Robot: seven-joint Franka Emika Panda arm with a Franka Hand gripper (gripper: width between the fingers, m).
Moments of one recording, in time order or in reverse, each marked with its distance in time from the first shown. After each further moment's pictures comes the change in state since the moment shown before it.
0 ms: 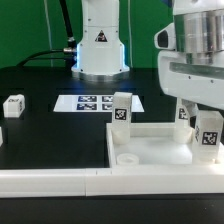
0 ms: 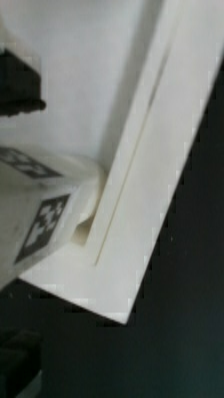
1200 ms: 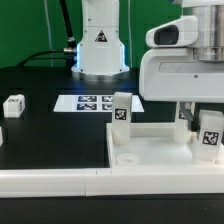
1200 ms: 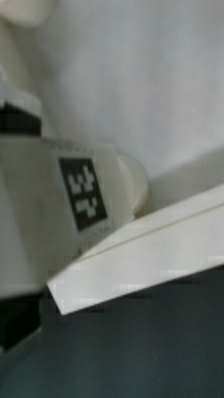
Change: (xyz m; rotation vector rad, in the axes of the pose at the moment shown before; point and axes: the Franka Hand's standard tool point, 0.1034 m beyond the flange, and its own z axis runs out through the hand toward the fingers) arm 0.005 0.001 -0.003 -0.062 0.032 -0.498
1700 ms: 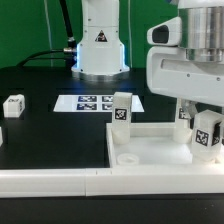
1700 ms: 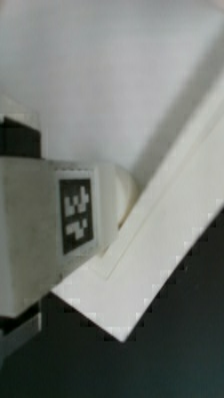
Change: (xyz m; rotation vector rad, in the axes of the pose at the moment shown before) arm -0.001 0.003 0.002 0.019 -0.021 0.659
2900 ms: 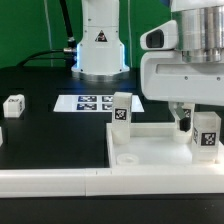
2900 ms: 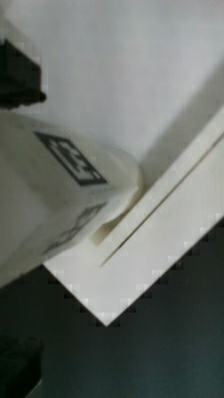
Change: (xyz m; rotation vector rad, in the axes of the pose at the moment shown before) arm 0.005 -0.004 -0.001 0.039 0.011 -0.556
